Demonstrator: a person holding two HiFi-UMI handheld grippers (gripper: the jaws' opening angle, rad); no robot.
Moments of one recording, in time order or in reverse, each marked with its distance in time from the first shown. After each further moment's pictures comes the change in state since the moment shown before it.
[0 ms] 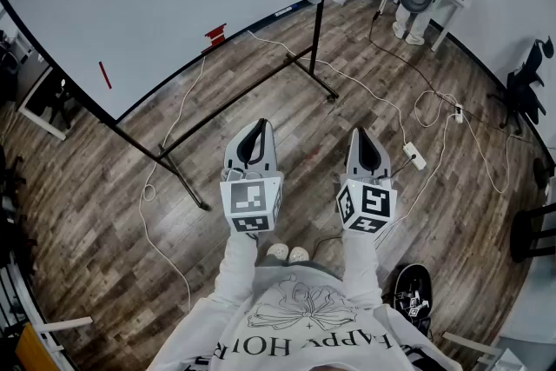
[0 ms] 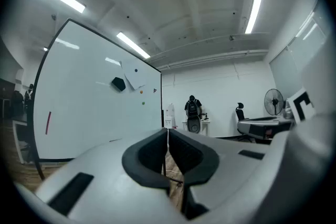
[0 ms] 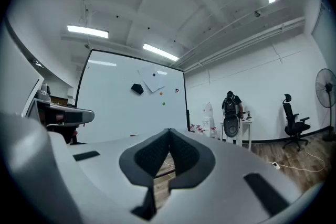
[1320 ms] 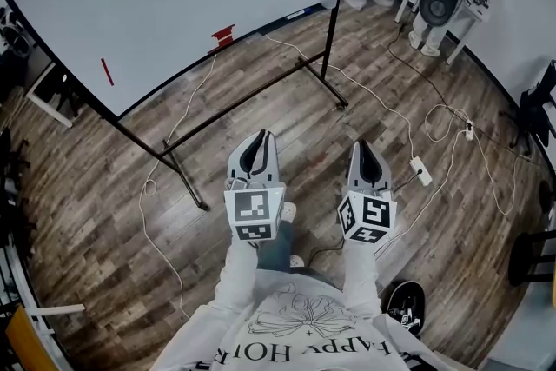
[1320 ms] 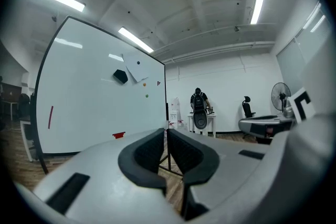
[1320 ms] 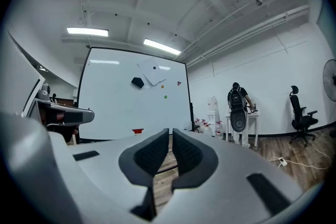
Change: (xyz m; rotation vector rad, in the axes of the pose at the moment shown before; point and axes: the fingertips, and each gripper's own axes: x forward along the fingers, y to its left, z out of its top) left arm 0.040 0.001 -0.029 0.006 0.070 0.073; right arm 0.045 -0.020 -0.033 0.021 0.058 0.065
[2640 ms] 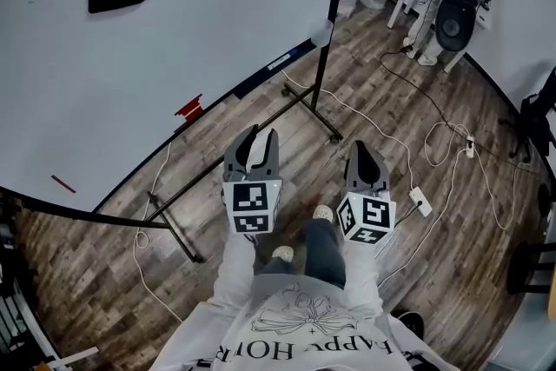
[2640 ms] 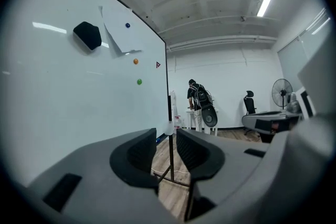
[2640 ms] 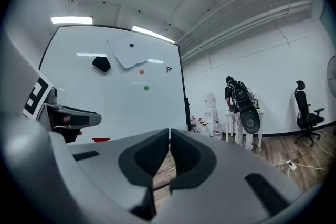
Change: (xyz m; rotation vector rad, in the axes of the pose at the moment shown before) left arm 0.374 0.077 0.016 0.020 0.071 -0.093; right arm 0.345 -0.083 0.011 0.021 0.036 -0.054
